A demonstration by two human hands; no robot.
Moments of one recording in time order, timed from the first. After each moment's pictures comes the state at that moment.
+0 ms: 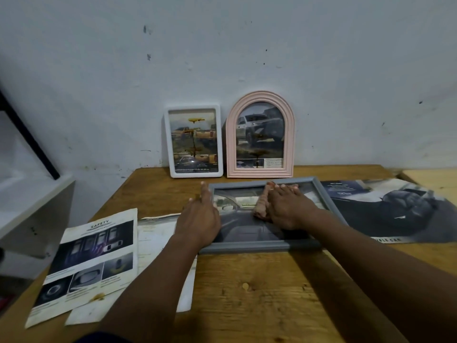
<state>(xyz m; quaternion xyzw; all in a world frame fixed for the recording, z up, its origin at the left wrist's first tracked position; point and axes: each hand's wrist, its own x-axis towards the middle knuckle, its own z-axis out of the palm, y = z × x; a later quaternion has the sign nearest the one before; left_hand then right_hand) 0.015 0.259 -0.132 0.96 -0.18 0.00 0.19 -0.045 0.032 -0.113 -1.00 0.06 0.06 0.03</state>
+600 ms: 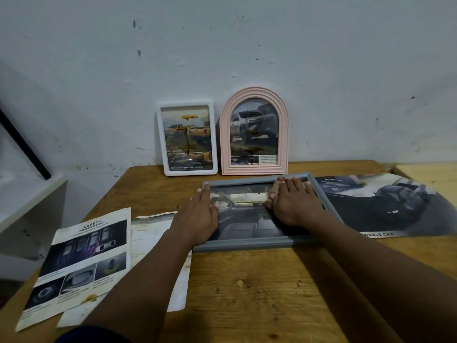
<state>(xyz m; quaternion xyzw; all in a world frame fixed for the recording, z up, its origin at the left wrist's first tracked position) 0.025 0.259 -0.136 0.95 -0.24 -0.02 0.17 -0.052 0.015 -0.125 -0.99 0.16 0.04 0.02</state>
